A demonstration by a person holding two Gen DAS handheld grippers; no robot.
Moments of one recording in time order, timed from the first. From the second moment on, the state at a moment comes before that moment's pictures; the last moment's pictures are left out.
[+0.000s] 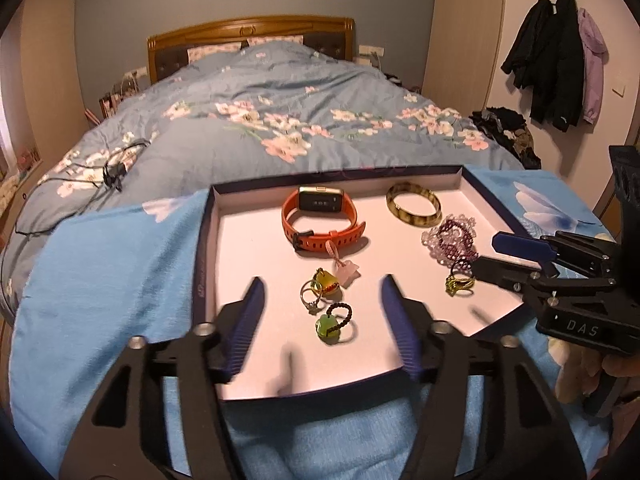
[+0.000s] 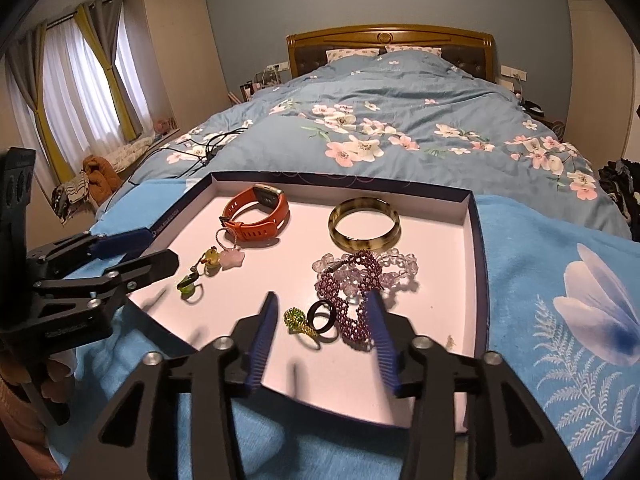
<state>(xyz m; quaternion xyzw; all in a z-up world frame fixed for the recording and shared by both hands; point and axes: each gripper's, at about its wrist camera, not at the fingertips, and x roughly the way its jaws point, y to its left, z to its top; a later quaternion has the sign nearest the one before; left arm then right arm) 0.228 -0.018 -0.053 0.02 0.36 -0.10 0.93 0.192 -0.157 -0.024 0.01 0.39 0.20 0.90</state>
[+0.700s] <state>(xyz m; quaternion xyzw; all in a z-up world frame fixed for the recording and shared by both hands) 0.119 -0.008 -0.003 0.01 0.21 -0.04 0.98 0.096 -0.161 0.022 0.01 0.26 0.15 0.95</state>
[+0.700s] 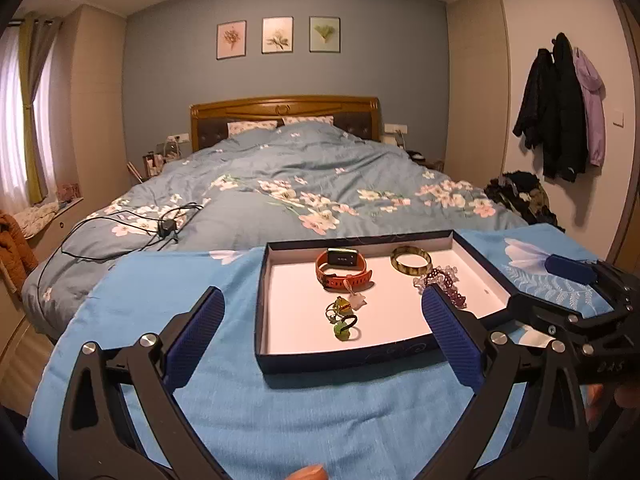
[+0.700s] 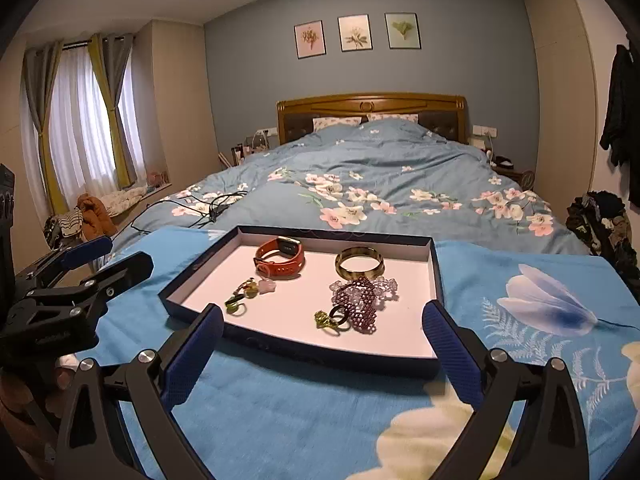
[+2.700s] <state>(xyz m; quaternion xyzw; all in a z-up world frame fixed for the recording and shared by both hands) 0.039 -0.007 0.021 0.01 0.14 -0.02 0.99 0.029 -0.150 0.038 0.02 0.20 0.15 0.97</state>
